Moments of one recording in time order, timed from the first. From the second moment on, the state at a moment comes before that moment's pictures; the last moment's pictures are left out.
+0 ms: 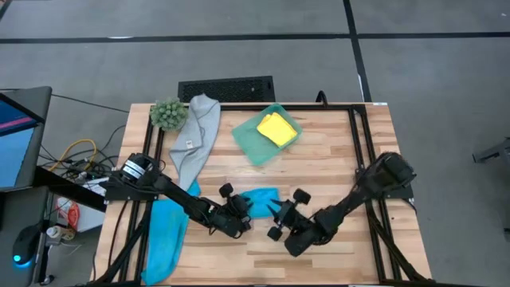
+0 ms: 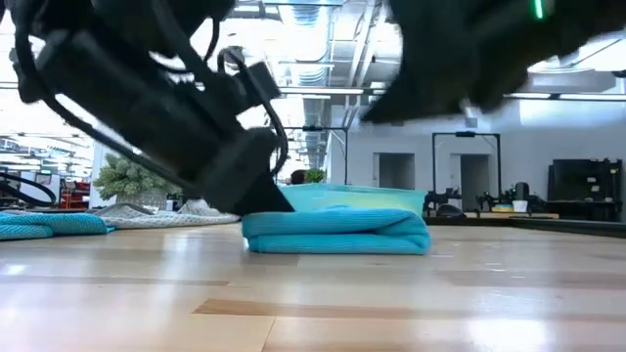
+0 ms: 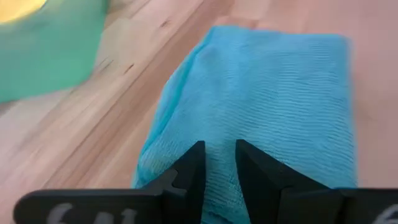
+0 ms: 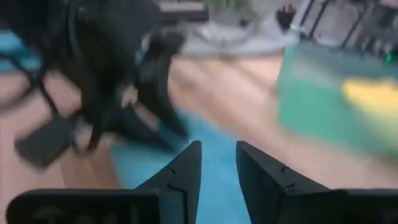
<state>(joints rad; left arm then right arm) -0.45 1.96 0.90 0.21 -0.79 -0.55 0.62 1.90 1.04 -0.04 1.09 0.67</state>
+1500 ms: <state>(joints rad) -0.80 1.64 0.89 -0.42 -0.86 -0.96 0.06 1.94 0.98 0.24 -0.15 0.02</state>
